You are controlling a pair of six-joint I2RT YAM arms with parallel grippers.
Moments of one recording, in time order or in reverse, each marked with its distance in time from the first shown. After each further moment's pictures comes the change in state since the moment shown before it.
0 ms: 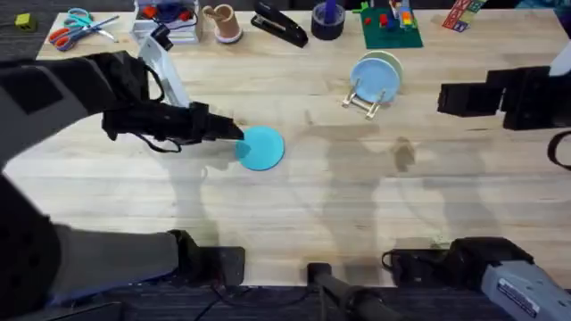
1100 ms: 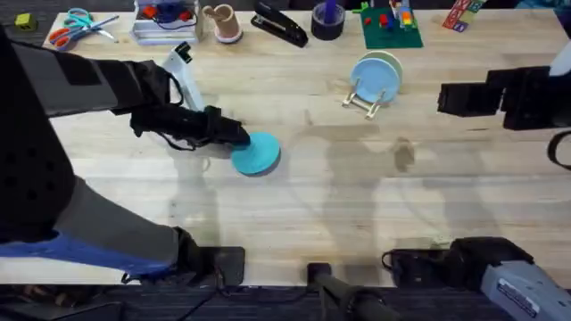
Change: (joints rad) left arm -0.054 0.203 -0.001 0.181 -0.043 -0.113; right arm 0.000 0.000 0.000 0.000 0.000 0.000
